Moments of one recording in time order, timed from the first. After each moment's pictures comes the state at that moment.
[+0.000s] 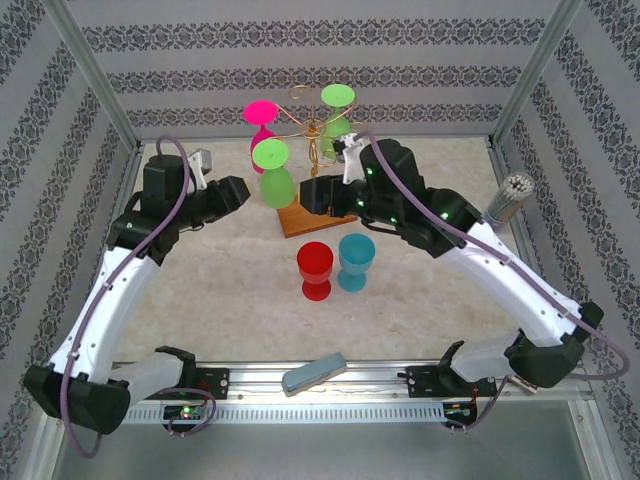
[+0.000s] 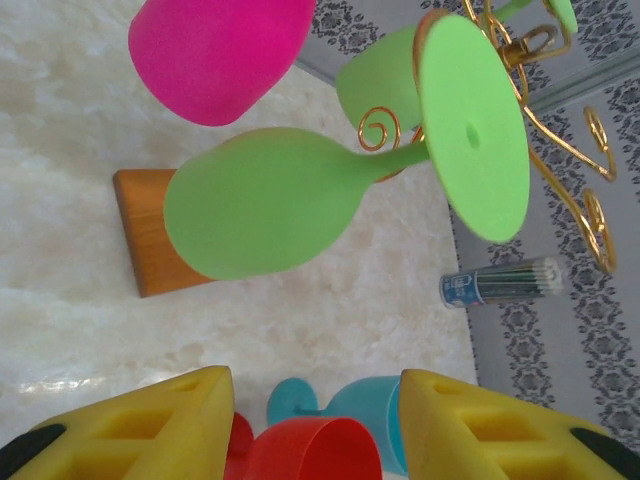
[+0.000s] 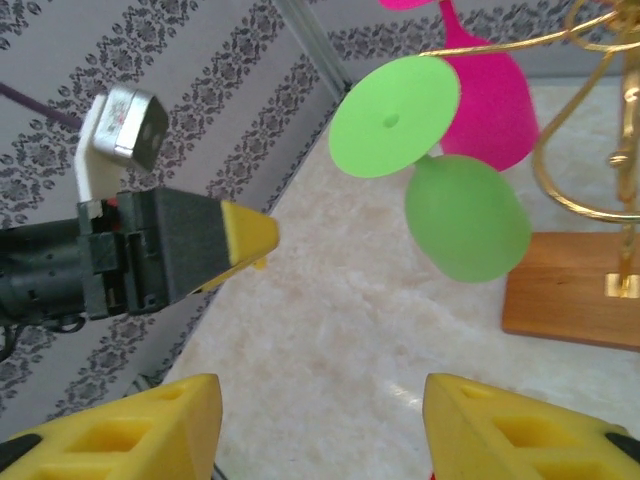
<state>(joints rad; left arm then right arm) -0.19 1.14 1.25 -0.66 0.38 -0.69 0.82 1.38 1.65 -0.70 -0.11 0.58</state>
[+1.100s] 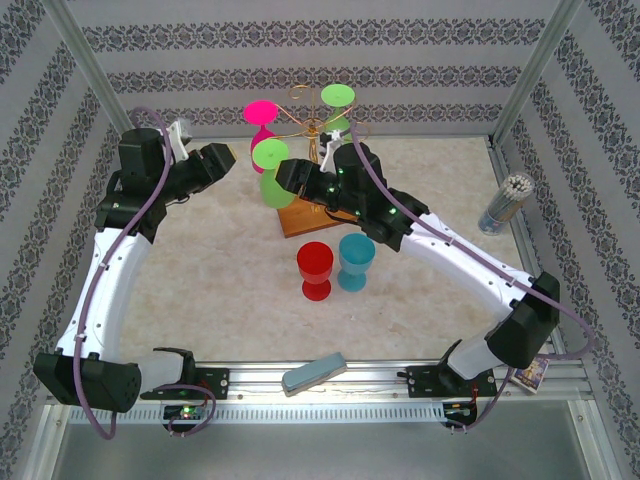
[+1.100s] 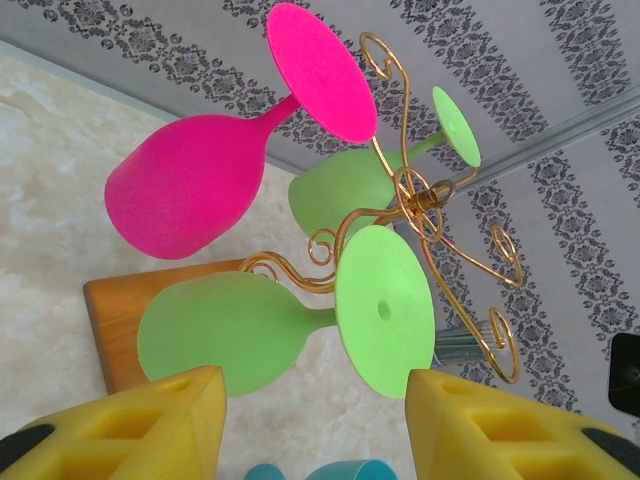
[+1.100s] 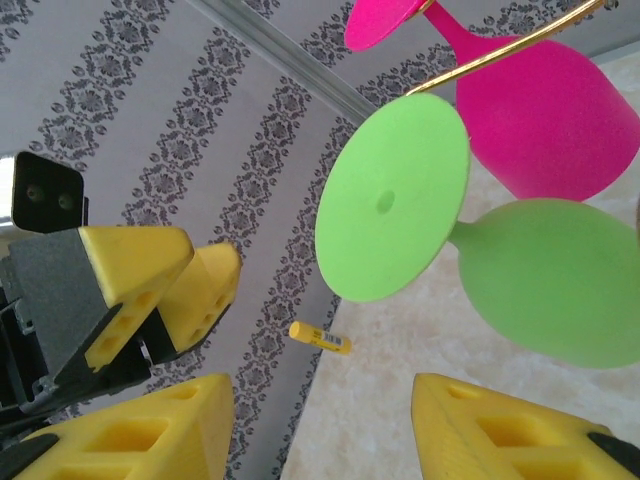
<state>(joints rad) -0.06 1.22 1.38 -0.57 0.49 -0.67 0.77 1.50 1.45 -0.20 -0.13 0.92</state>
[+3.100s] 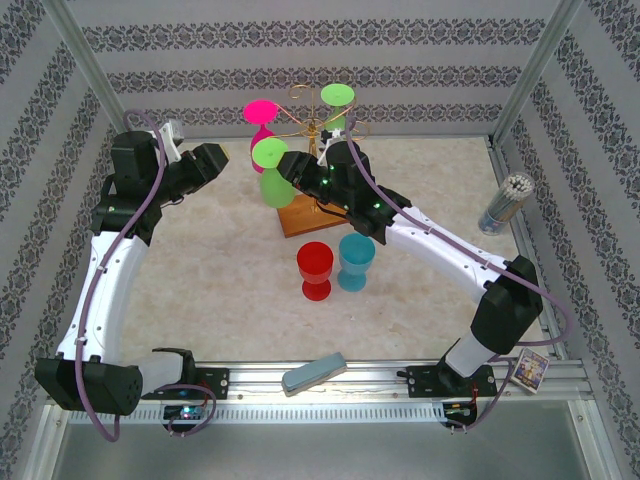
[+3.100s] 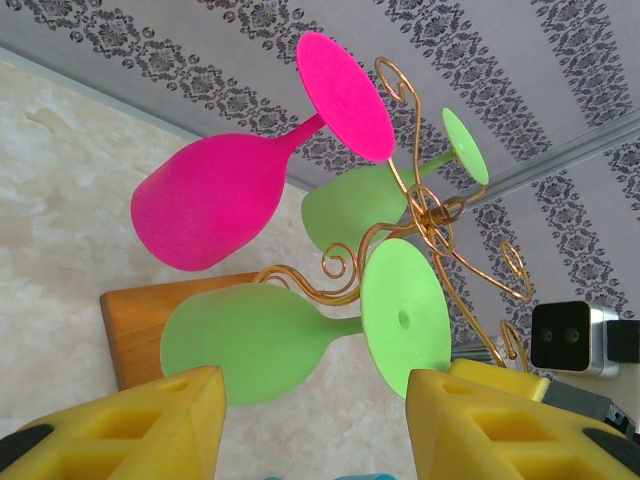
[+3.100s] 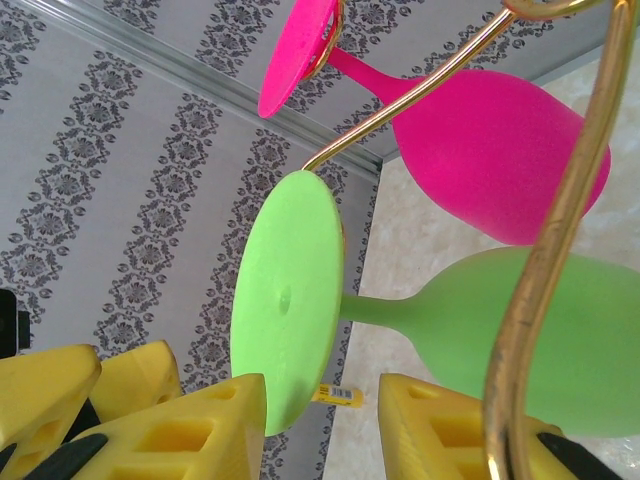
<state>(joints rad) -0.02 1.20 1.35 -0.54 0.50 -0.67 0.73 1.60 1.43 -0.05 -0.09 1.05</state>
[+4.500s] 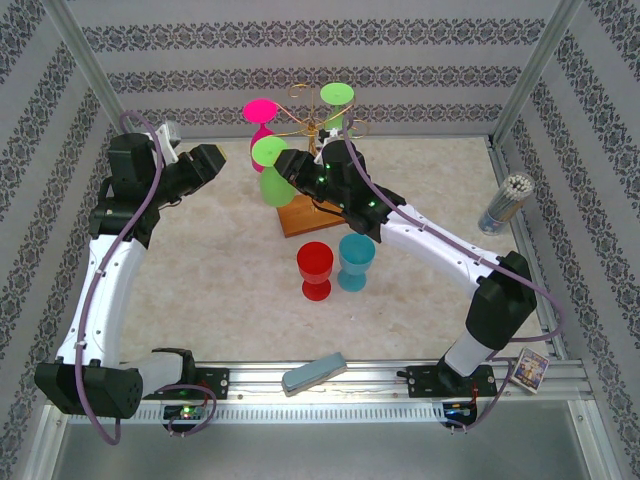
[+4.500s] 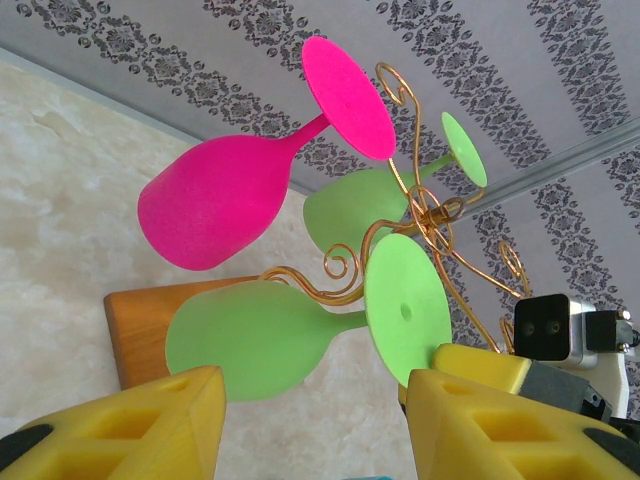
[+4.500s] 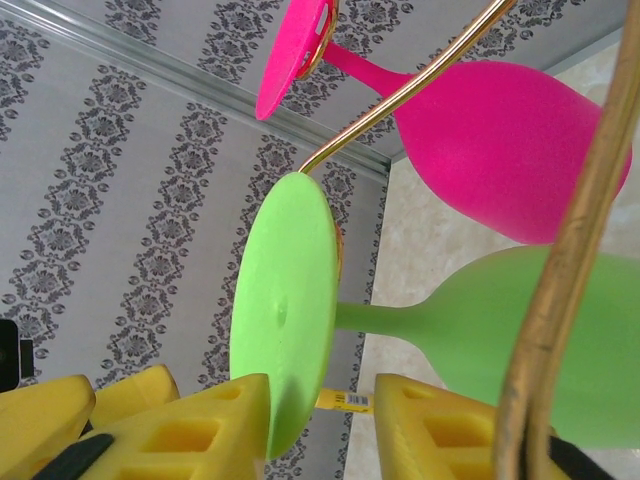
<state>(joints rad) 0.00 1.18 1.34 -0.54 0.50 -0.68 0.74 1.64 1.45 -0.02 -0.09 1.10</state>
